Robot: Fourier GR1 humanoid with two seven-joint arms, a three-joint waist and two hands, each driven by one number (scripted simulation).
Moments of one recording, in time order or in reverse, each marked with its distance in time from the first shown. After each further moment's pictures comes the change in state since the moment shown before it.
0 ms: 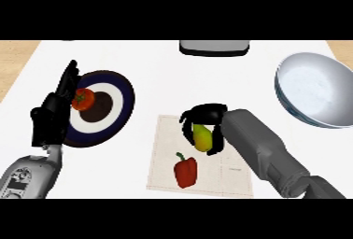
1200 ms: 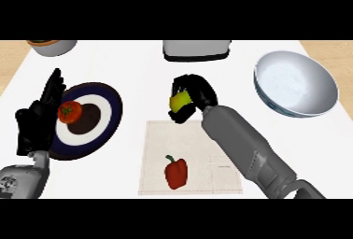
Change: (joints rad) left arm 0.067 0.019 0.067 -0.003 0.000 -0.005 0.031; right arm 0.009 0.073 -0.296 -0.187 -0.227 -0.653 0.784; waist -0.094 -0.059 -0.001
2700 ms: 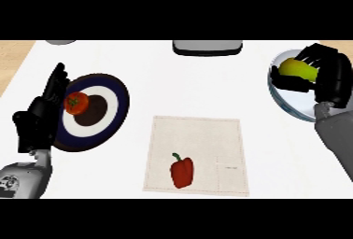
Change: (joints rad) left arm -0.018 -0.030 0.008 -0.044 -0.022 -0.038 -0.012; right arm 0.389 -0.588 -0.219 -0.738 0.169 -0.343 0.491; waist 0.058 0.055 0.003
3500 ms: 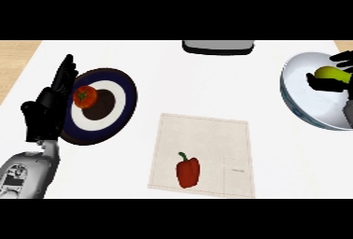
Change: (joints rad) left arm -0.074 -0.028 0.002 0.037 -0.012 -0.036 -0.003; right arm -0.167 -0.008 -0.265 0.711 -0.072 0.055 -0.452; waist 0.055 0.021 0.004
